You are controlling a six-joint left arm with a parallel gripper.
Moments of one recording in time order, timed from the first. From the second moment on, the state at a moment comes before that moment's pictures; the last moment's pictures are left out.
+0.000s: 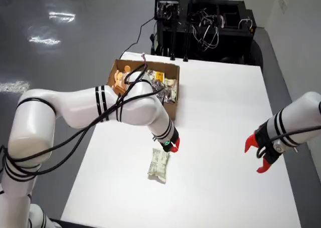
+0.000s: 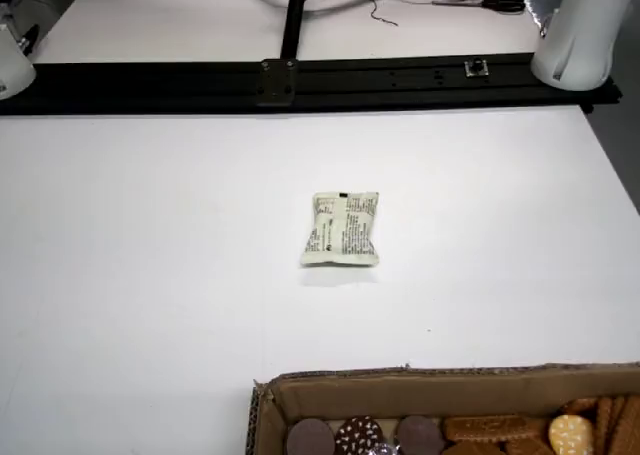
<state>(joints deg) -66.3 33.9 56.1 5.6 63.6 -19.6</state>
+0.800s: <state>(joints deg) -65.9 33.9 56.1 5.7 63.6 -19.0</state>
